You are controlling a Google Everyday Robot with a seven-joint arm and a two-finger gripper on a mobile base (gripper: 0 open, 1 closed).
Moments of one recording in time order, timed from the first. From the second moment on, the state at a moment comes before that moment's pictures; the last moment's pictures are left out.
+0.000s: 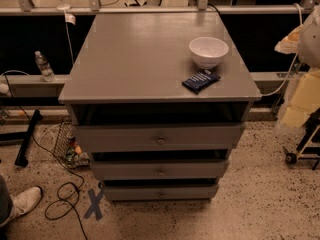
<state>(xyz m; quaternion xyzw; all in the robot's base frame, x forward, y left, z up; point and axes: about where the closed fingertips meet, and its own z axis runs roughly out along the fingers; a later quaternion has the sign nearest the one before) 0.438 -0.215 0.982 -0.60 0.78 -0.04 0.17</state>
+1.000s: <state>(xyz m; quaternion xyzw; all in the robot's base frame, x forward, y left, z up) 0.438 -0.201 0.900 -0.60 0.78 -0.01 0.16</state>
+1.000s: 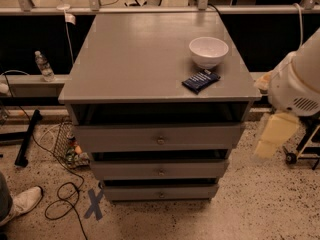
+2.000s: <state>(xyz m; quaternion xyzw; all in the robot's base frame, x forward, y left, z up) 0.434 -0.166 0.783 -0.61 0.77 0.08 0.16</state>
